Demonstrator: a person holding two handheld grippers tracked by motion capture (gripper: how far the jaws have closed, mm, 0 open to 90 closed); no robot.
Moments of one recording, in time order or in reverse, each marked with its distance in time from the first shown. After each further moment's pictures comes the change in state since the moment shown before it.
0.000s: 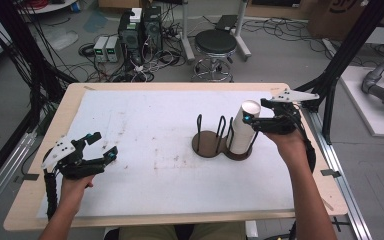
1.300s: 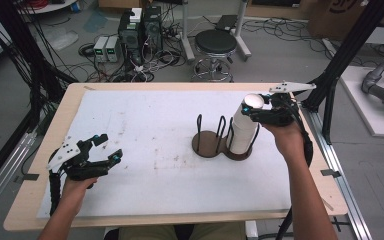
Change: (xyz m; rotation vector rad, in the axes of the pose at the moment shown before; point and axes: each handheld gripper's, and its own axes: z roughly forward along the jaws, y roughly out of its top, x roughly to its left) left arm -0.004 -0.006 0.008 0.008 -0.074 -0.005; right arm -0.003 0.018 0.003 0.020 -0.009 0.024
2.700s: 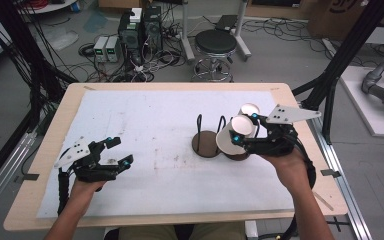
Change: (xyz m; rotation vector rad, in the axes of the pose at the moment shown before) left arm -0.022 0.006 0.016 0.012 -0.134 -0.030; right arm 0.066 -0.023 -0.041 -0.091 0.245 -0.121
